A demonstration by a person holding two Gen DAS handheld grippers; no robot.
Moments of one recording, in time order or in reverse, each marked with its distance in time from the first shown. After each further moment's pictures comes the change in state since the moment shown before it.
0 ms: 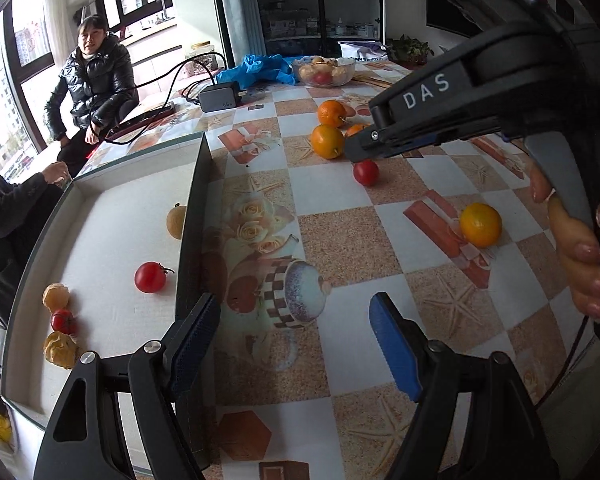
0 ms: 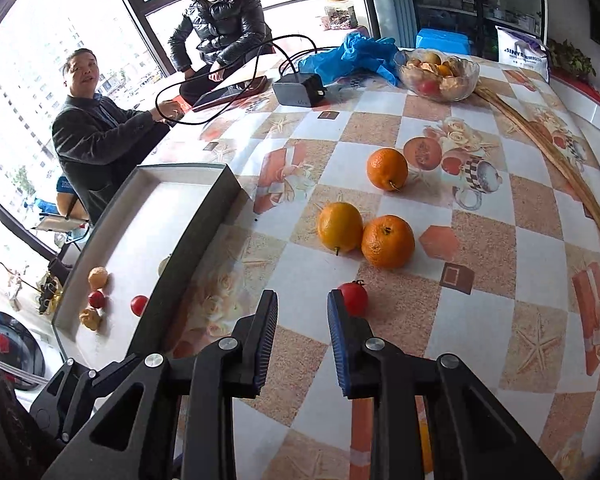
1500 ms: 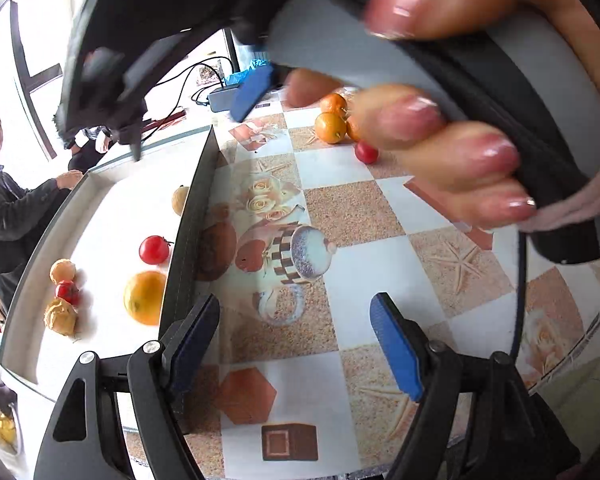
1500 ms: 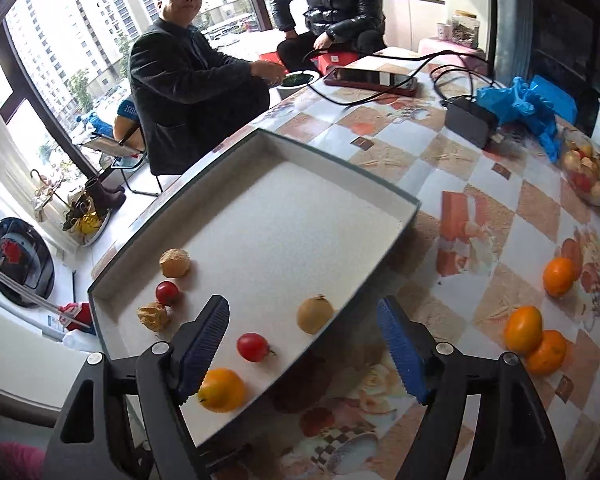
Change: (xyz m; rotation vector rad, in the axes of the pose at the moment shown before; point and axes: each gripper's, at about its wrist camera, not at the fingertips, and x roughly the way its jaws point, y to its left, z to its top) left arm -0.011 -0.008 -0.027 0.017 -0.051 0.044; right arm 0.024 0.108 0.038 -0.266 -0.007 0.114
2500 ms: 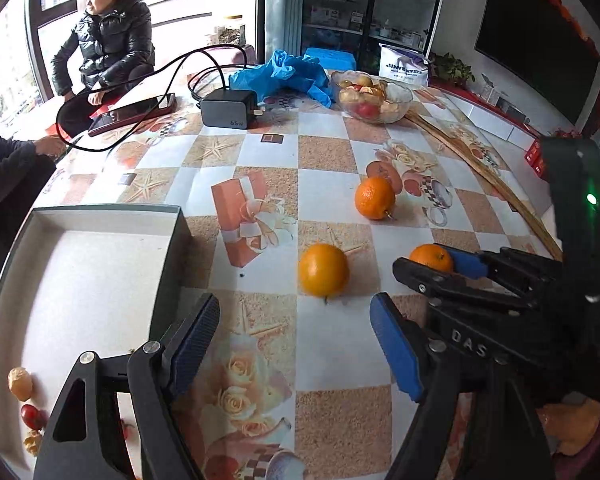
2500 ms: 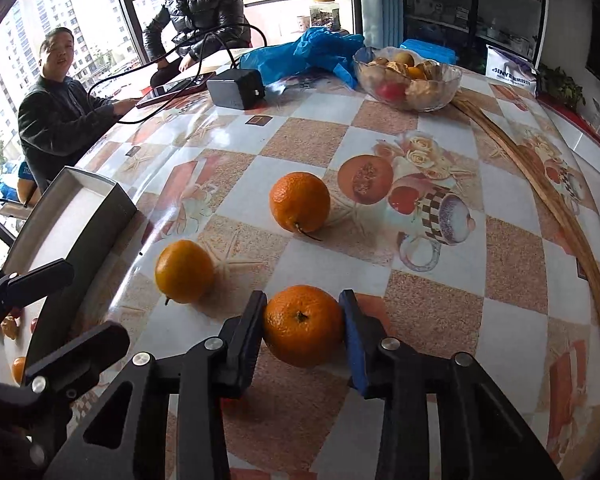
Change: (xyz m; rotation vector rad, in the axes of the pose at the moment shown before) left arm 0.096 0.030 0.139 -0.226 0.130 -0.067; right arm 0.004 -0.169 -0.051 0.240 -0.034 -0.202
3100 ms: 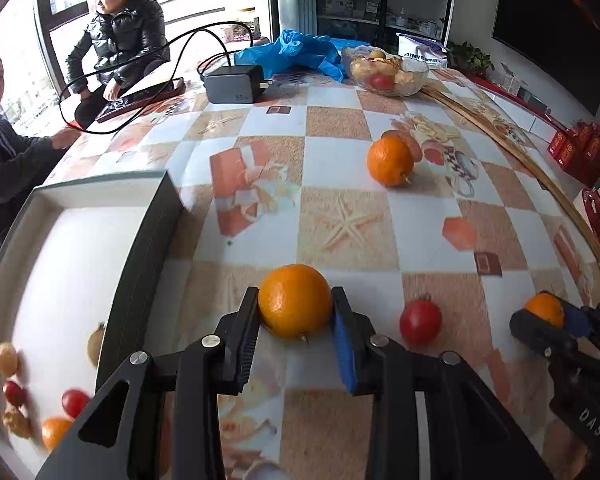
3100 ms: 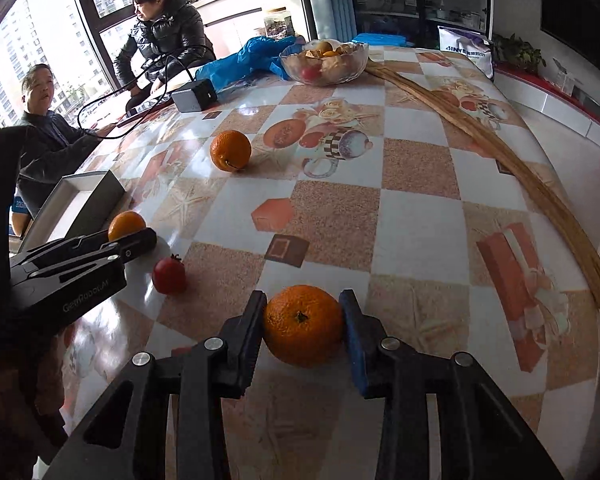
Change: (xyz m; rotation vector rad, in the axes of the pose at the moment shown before) left arm 0.014 -0.013 -0.037 0.000 0.002 0.117; right arm -0.055 -0.029 -0.072 0.124 -0.035 -0.060
